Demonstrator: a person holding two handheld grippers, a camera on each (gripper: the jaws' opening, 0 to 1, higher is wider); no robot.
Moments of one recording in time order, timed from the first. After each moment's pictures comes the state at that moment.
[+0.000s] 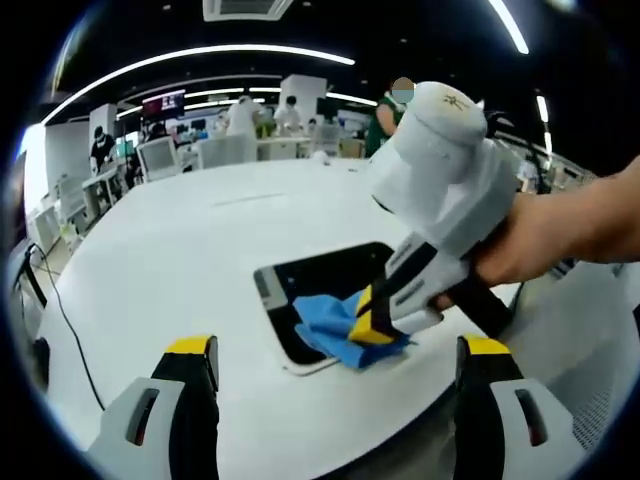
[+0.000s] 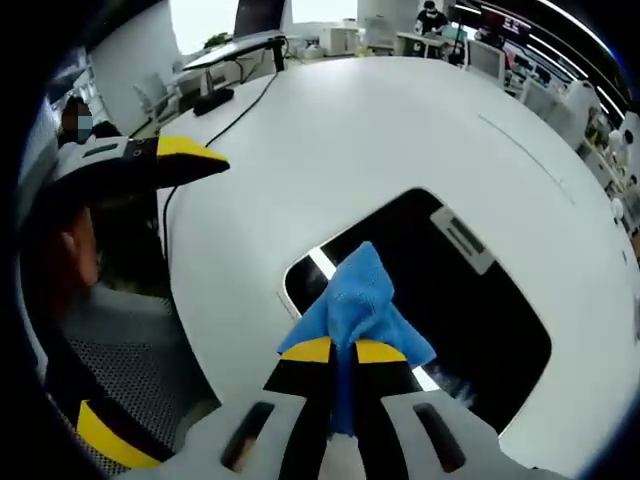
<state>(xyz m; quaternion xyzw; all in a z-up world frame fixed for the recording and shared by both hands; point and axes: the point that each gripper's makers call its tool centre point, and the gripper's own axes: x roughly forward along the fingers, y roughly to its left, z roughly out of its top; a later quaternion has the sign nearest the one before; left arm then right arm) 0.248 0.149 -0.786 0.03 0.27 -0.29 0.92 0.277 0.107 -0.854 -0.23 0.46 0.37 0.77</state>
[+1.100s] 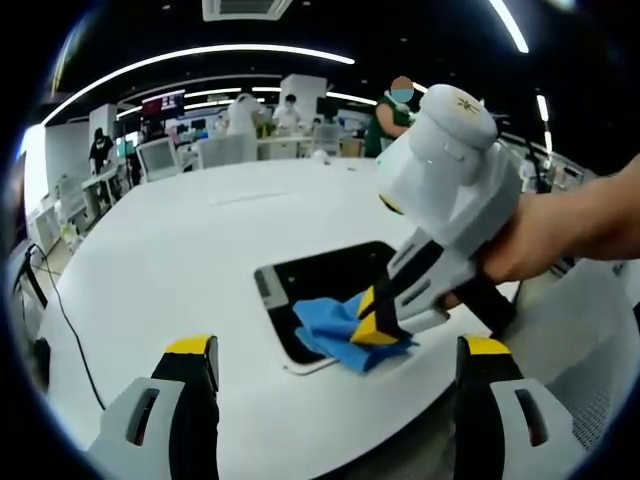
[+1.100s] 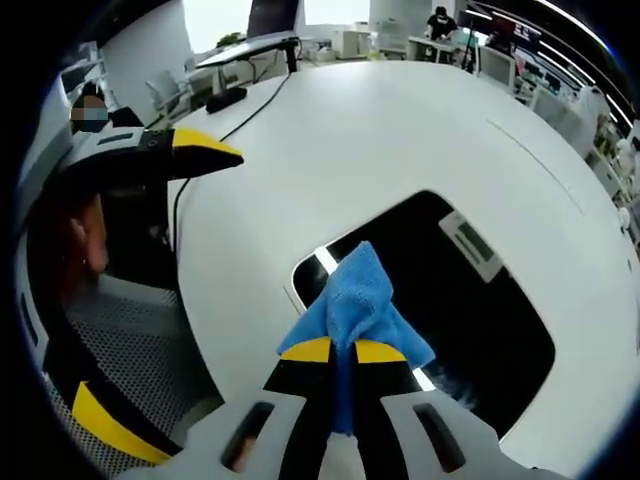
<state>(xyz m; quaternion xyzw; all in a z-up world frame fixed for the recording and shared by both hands) 0.247 0.149 -0.787 0.03 0.27 -0.29 0.92 0.275 0.107 -0.854 -0.23 0.45 0.40 0.76</state>
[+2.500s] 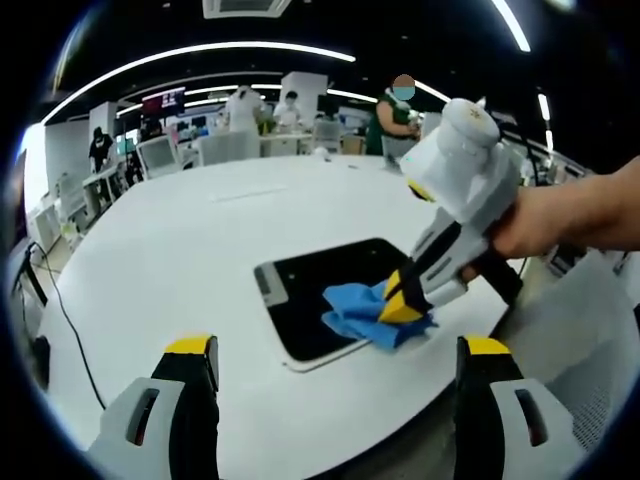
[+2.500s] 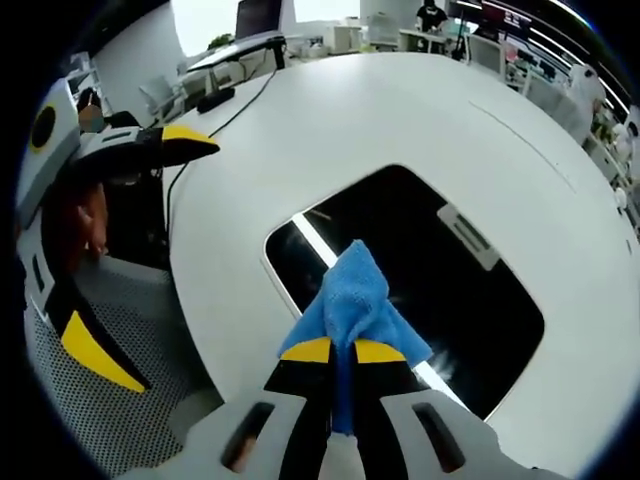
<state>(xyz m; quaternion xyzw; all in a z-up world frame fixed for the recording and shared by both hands) 0.245 0.148 -0.789 0.03 0.27 -0.29 0.92 0.277 0.070 -0.855 -0.21 0.47 0.38 0.77</state>
